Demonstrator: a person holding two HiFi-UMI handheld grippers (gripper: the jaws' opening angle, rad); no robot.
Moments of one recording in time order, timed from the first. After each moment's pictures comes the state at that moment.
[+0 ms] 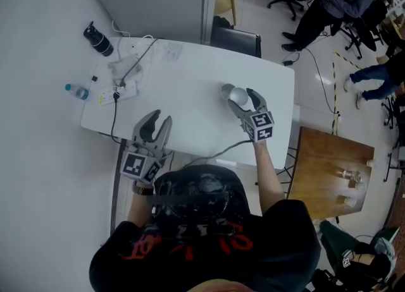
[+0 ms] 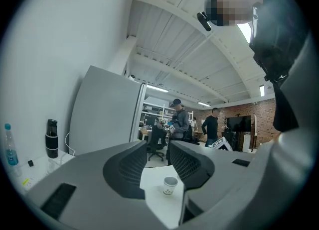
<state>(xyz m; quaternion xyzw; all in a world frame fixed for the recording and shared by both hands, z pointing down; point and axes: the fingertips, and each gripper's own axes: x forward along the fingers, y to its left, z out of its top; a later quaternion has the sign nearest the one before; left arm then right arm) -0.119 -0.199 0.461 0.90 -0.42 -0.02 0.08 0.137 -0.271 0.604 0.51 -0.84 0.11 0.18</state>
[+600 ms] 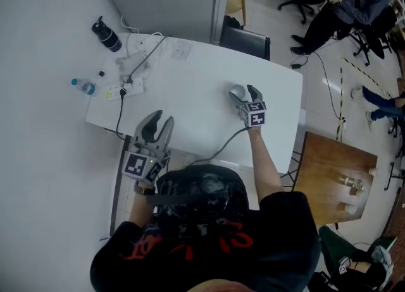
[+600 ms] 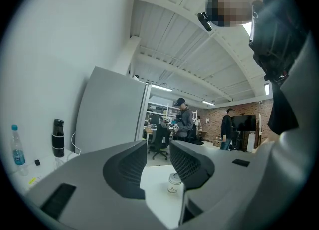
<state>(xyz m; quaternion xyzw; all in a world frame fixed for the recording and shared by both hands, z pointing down) -0.134 -0.193 0.464 0.90 -0.44 -0.01 0.09 0.141 -0.328 0.699 0.53 -0.81 0.17 0.21</state>
